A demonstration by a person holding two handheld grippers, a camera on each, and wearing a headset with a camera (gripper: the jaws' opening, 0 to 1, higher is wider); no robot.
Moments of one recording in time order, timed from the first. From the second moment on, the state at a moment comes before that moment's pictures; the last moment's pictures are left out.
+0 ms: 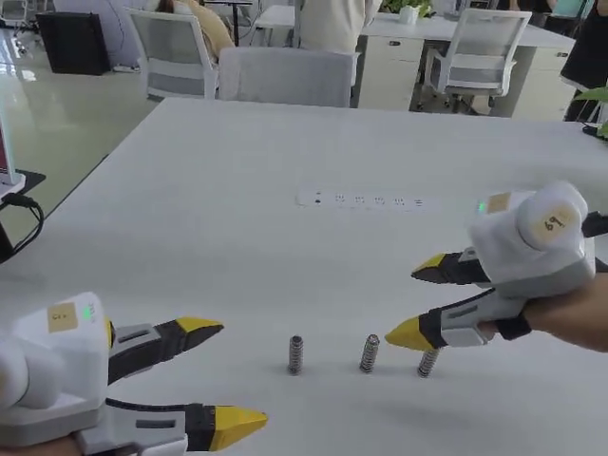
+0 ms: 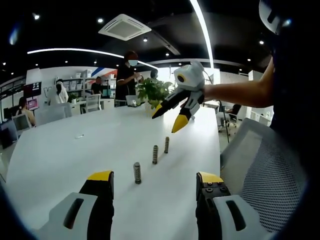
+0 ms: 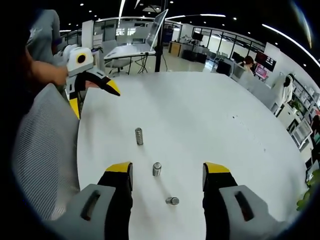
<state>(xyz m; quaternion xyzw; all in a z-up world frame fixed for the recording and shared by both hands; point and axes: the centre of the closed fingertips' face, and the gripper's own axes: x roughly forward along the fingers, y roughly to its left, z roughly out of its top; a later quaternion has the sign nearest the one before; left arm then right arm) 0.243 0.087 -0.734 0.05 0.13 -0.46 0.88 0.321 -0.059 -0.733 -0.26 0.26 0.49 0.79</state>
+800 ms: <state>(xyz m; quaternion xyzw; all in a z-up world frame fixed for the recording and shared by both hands) 0.240 0.087 -0.734 0.04 0.13 -0.45 0.88 0.290 -0.097 -0.732 -0.21 0.24 0.45 0.83</state>
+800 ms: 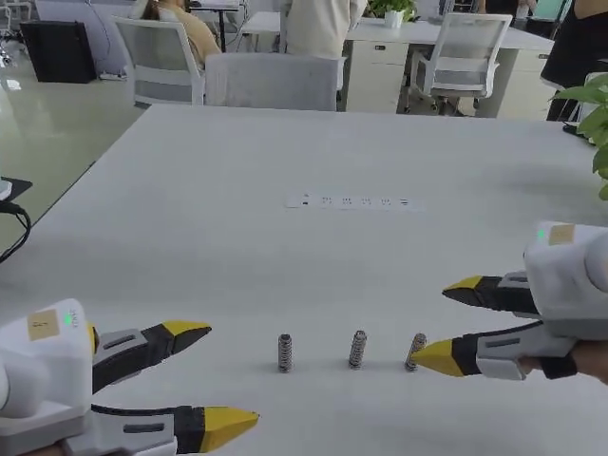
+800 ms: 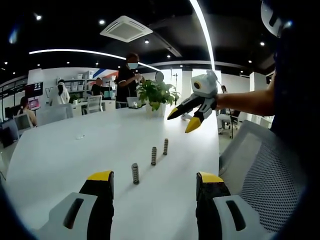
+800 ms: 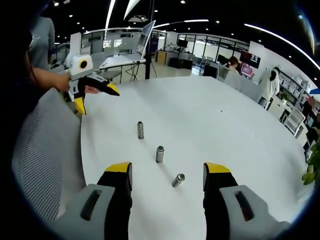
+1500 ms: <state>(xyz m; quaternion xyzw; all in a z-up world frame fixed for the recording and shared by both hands) 0.236 0.088 -0.737 0.04 0.12 -0.45 0.89 0.268 -0.121 -0.745 -0.18 0.20 0.44 0.86</state>
